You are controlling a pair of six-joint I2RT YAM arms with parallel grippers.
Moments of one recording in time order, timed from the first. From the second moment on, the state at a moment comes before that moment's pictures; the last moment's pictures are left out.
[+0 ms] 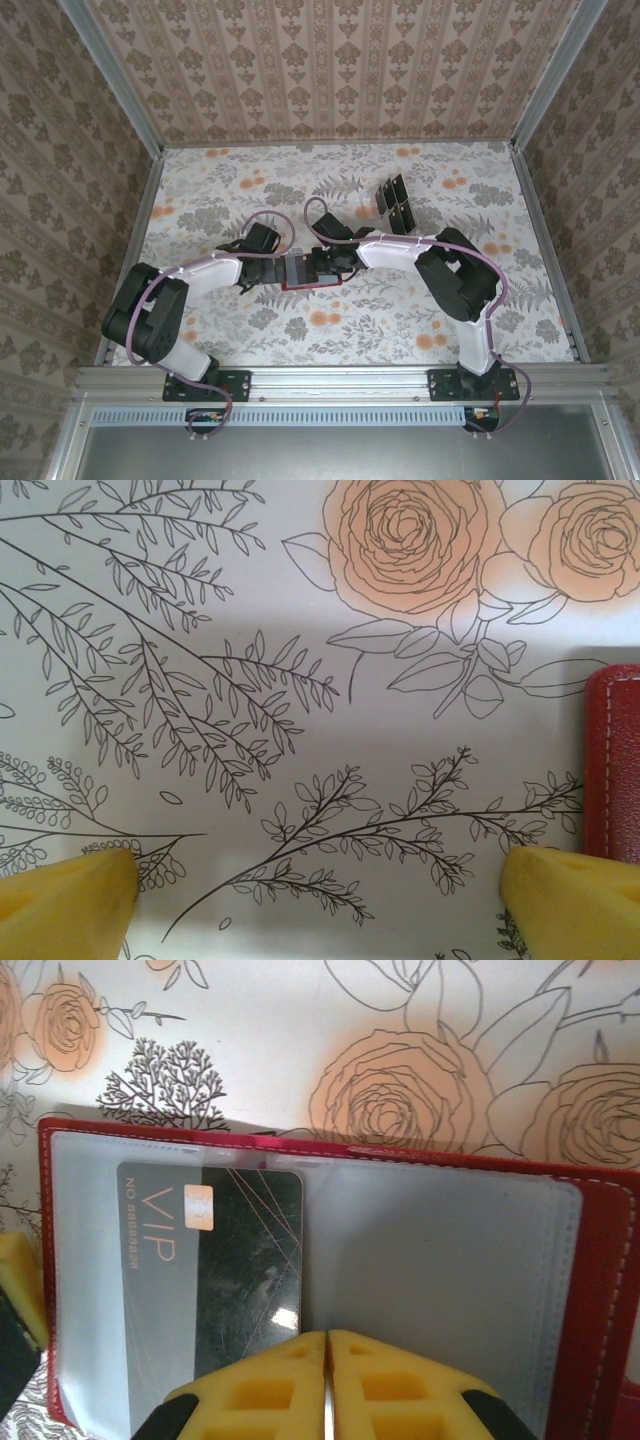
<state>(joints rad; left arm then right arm) -0.53 1.53 0.72 -0.40 -0.21 -0.50 0.77 1.98 1.26 -0.33 -0.08 0.69</state>
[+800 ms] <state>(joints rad) -0.54 1.53 0.71 -0.39 -0.22 -0.50 0.81 2.03 1.31 -0.32 -0.13 0.73</state>
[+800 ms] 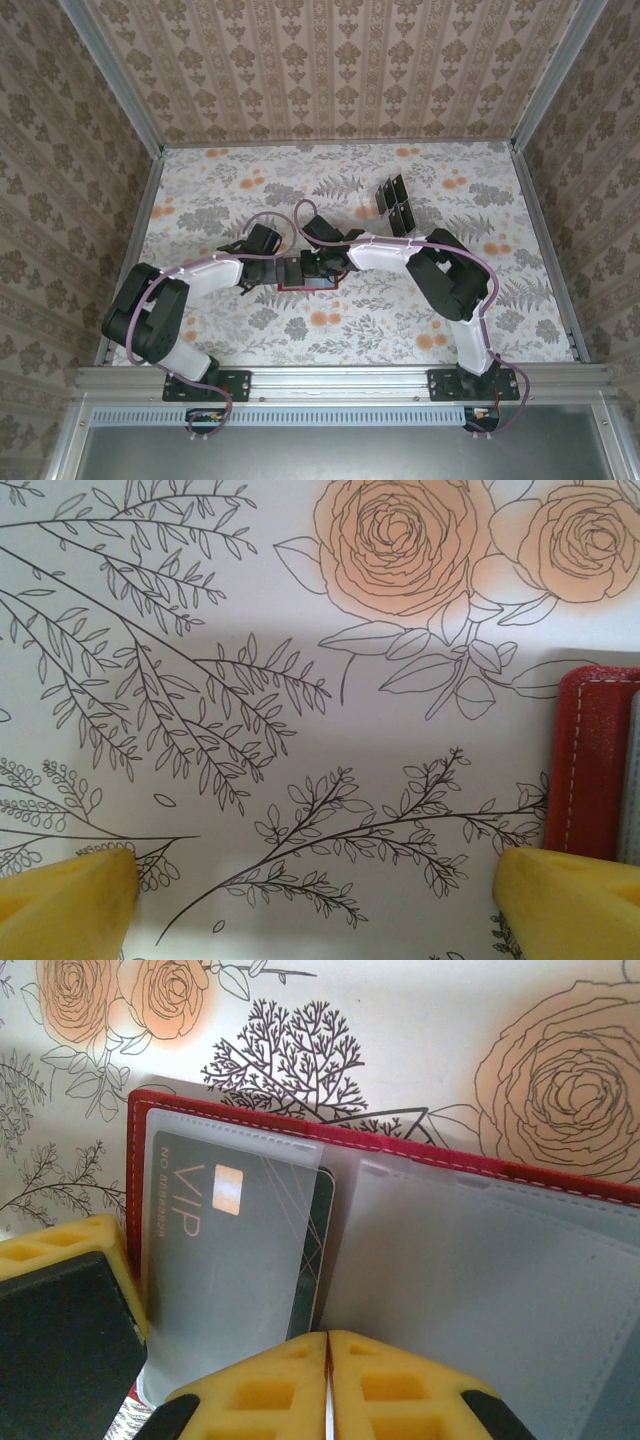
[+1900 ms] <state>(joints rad) -0.48 1.48 0.70 -0.41 -0.21 -0.50 0.79 1.94 1.30 -0.37 -0.11 0.63</state>
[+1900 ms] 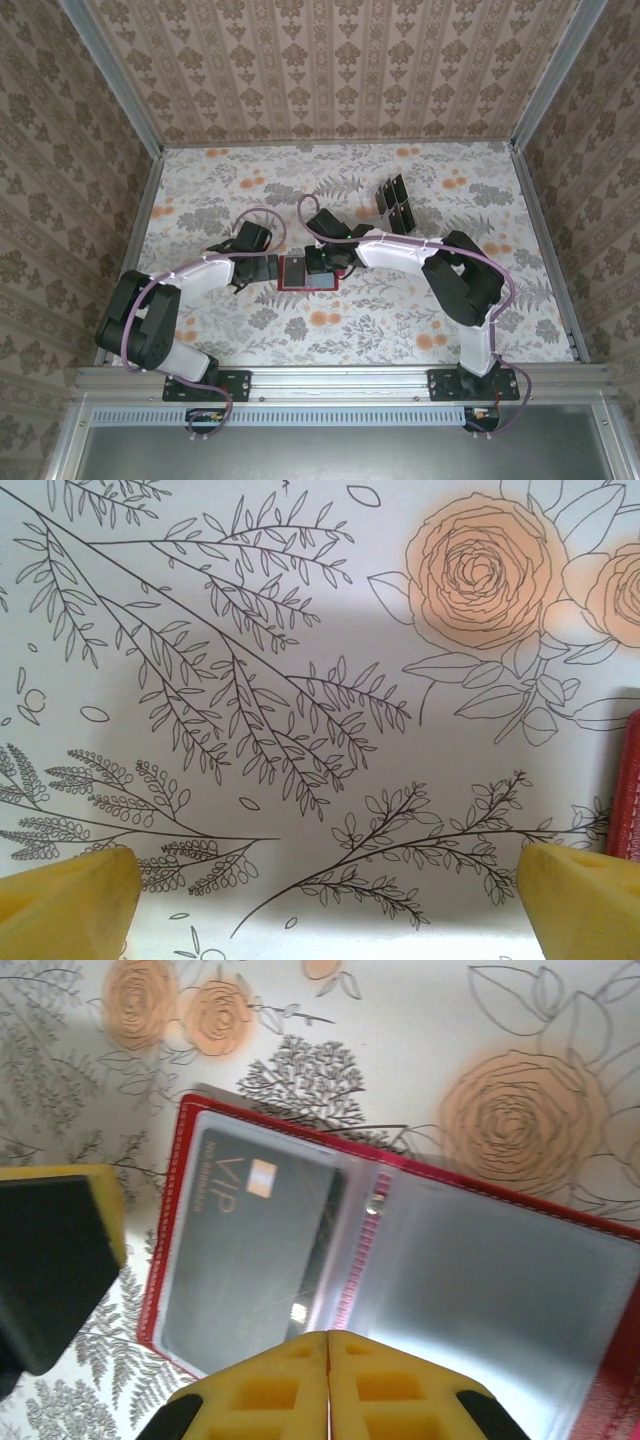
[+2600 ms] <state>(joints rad) -0.48 1.49 0.68 -0.39 -0.20 -0.50 0.82 2.04 1.37 -0.37 -0.14 0.66</state>
